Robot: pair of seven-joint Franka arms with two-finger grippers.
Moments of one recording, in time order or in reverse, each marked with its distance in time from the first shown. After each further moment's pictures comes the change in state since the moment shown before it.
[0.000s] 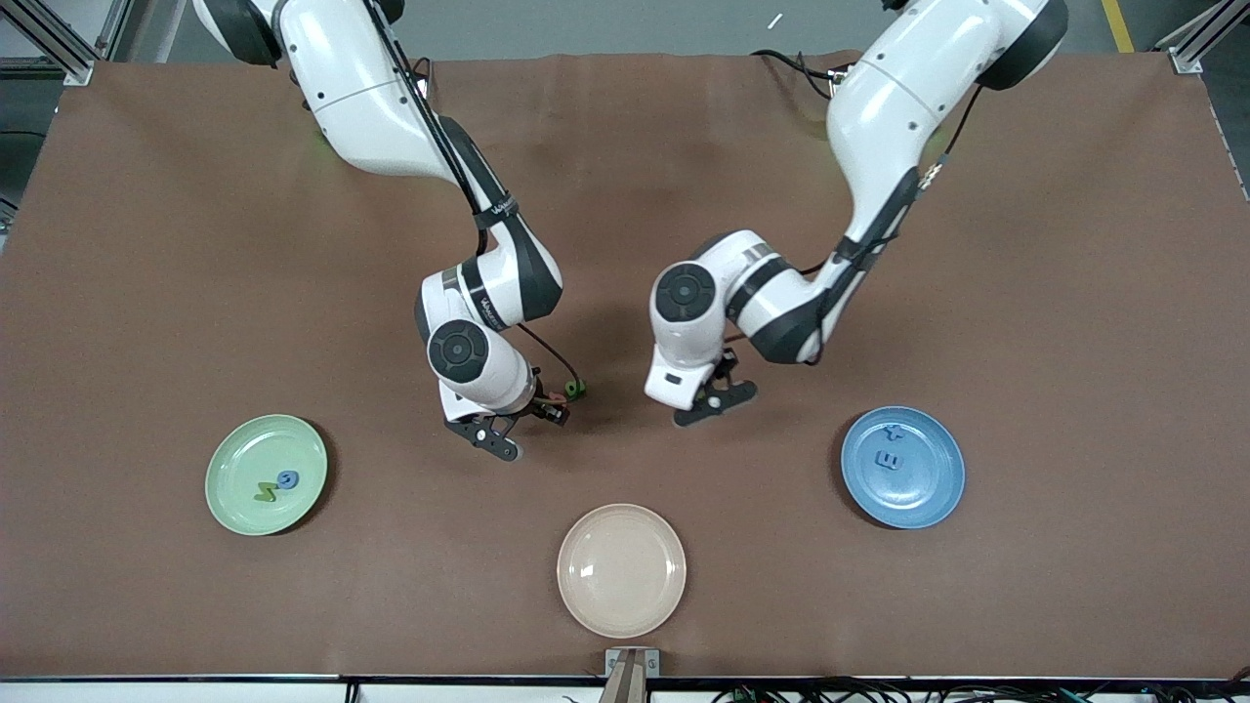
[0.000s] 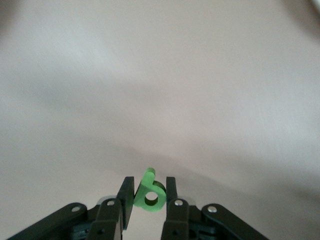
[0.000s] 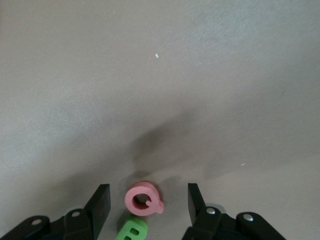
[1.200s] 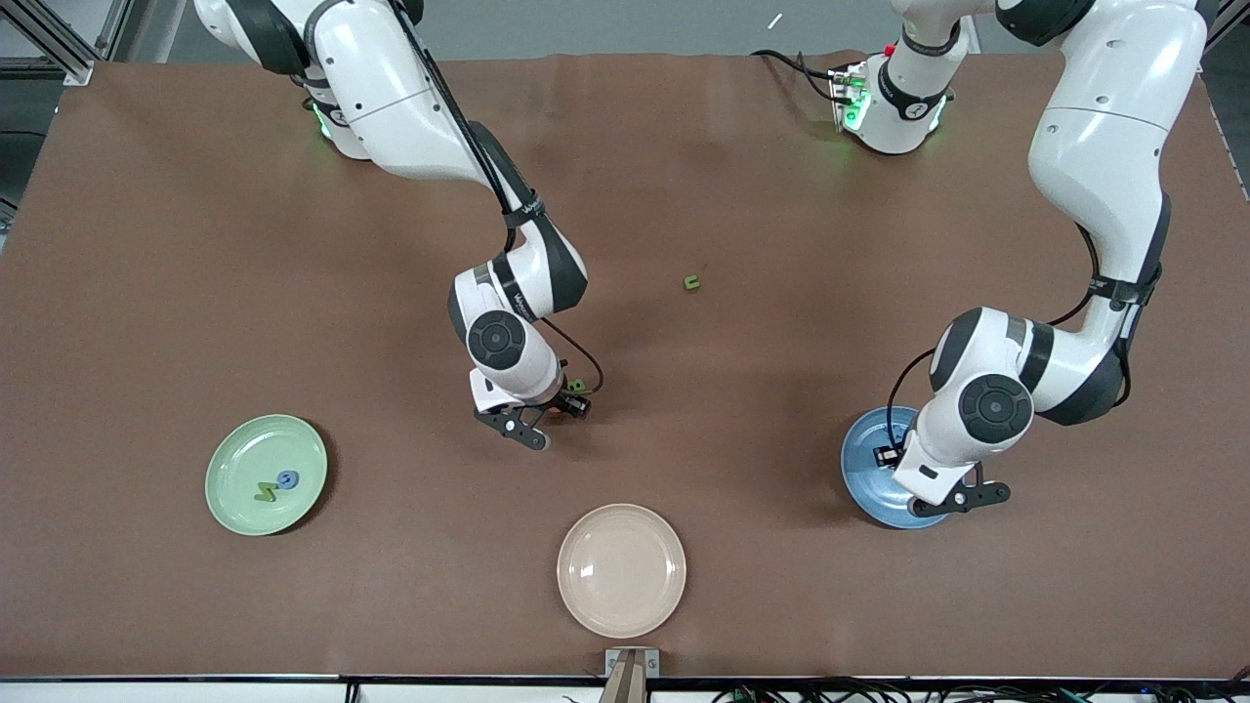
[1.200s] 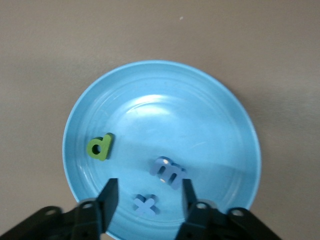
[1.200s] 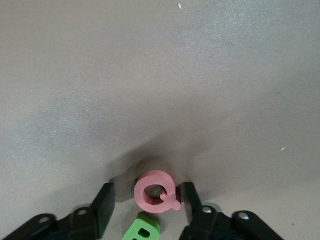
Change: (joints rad) left arm 0.450 -0.036 -0.004 -0.057 0.012 0.013 0.603; right arm 0.051 0.046 -0.001 0.000 -0.001 0.056 0.027
